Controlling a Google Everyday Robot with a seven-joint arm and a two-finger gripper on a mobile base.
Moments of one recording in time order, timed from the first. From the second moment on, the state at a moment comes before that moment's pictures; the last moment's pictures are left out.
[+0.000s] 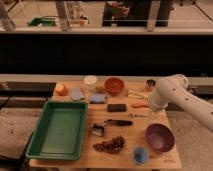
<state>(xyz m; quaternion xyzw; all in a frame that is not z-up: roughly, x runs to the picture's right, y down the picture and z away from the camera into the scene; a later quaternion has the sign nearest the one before) 0.244 0.119 0.785 -0.27 -0.07 0.00 0.96</state>
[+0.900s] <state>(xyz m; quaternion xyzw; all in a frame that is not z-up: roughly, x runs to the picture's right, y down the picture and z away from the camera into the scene) 0.224 0.112 0.820 -0.27 -0.11 -0.01 0.96</state>
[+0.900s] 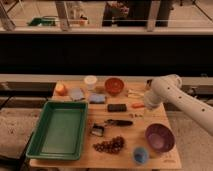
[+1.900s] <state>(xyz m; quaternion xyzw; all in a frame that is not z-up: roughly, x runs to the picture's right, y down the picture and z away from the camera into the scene) 0.240 0.135 0.869 -0.30 -0.13 0.06 0.94</state>
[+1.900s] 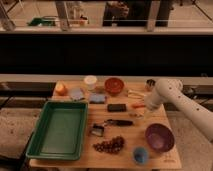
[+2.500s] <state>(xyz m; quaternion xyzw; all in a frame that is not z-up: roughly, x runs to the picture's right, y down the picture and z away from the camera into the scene) 0.245 0.144 0.879 -0.31 -0.14 0.06 0.94</state>
